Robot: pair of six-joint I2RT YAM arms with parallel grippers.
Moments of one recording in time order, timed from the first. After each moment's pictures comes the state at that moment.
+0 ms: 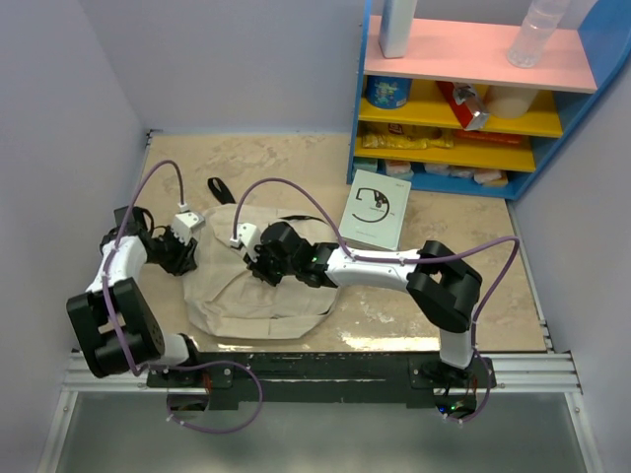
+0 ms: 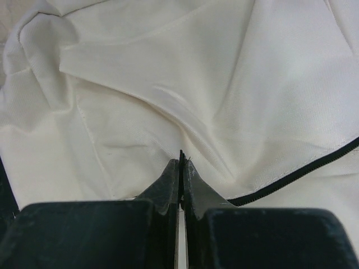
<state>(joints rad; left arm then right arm) 0.39 1.35 0.80 -0.69 0.60 0.99 1.09 1.89 1.29 -0.01 -0.09 -0.05</state>
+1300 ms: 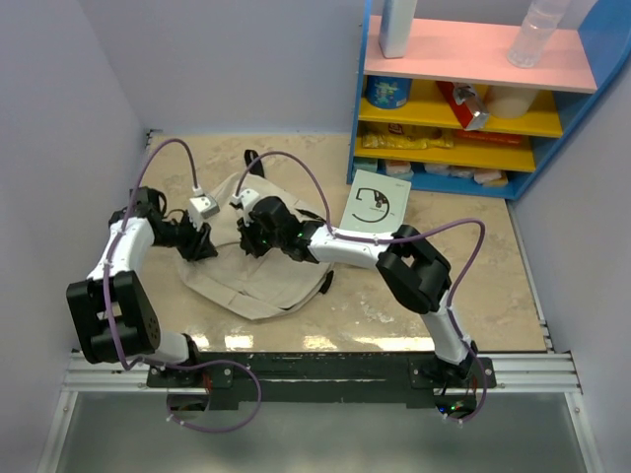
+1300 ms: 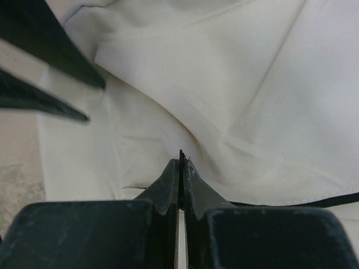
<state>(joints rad) 0.26 1.42 1.01 -0.82 0.80 0.96 0.99 2.12 1.54 0.03 -0.07 0.21</state>
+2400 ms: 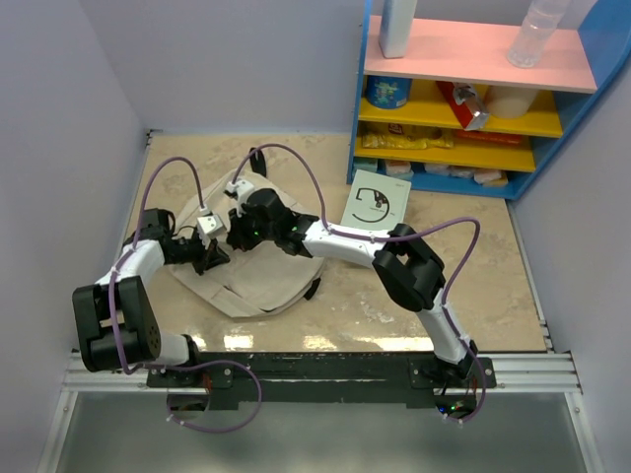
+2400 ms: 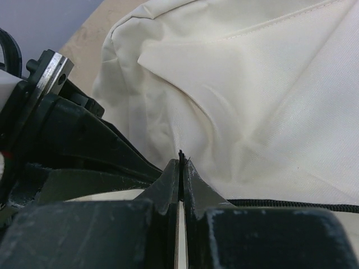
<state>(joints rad) 0.24 1.38 0.71 -0.53 0.96 1.01 0.98 2.17 1.67 0.05 -0.15 0.35</state>
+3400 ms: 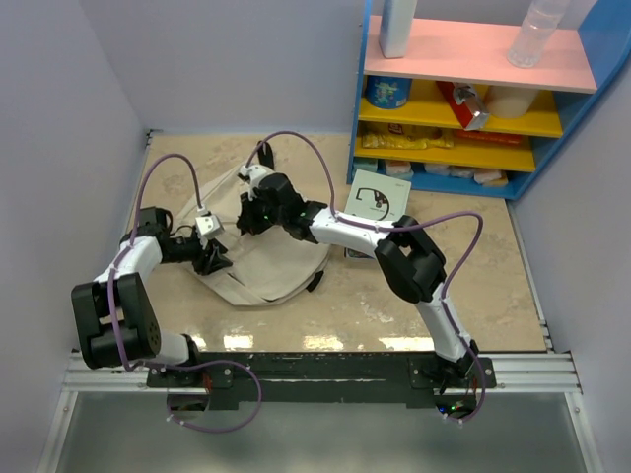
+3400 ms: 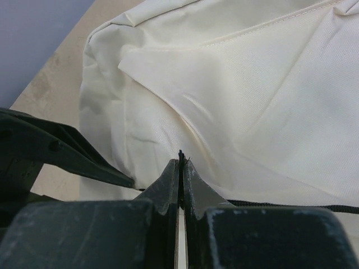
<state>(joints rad) 0.26 1.39 0.73 -0.61 1.02 1.13 0.89 2.20 1.71 0.04 -0.18 0.34</state>
